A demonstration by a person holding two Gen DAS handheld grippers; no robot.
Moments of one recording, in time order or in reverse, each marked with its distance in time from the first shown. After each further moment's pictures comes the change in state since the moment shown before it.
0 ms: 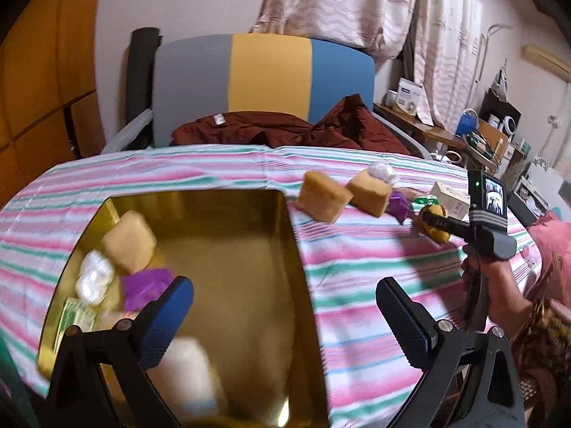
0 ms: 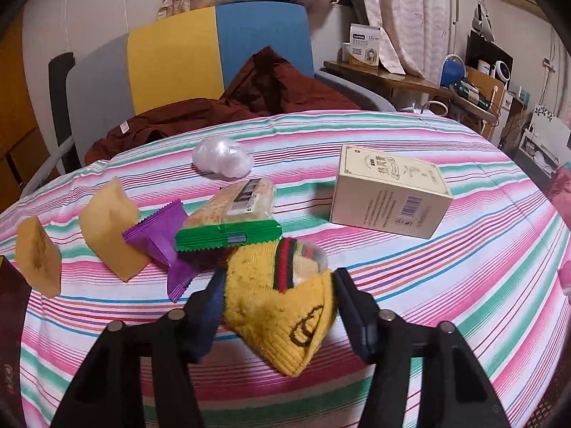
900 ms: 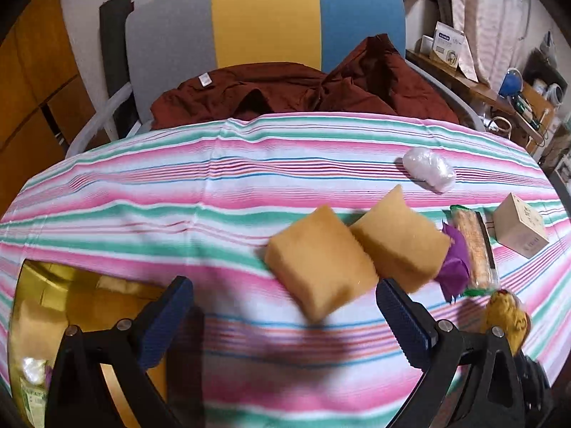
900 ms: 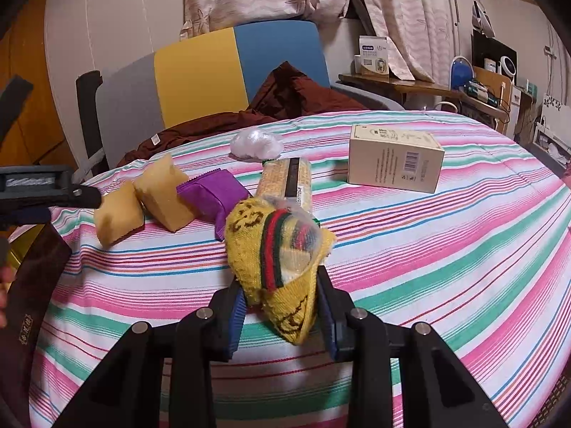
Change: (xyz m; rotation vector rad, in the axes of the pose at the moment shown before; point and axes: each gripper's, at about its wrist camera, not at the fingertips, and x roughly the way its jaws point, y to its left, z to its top) left arm 0.211 -0.078 0.100 0.015 0.236 0.163; right arm -0.034 0.003 -0.057 0.030 -0.080 0.118
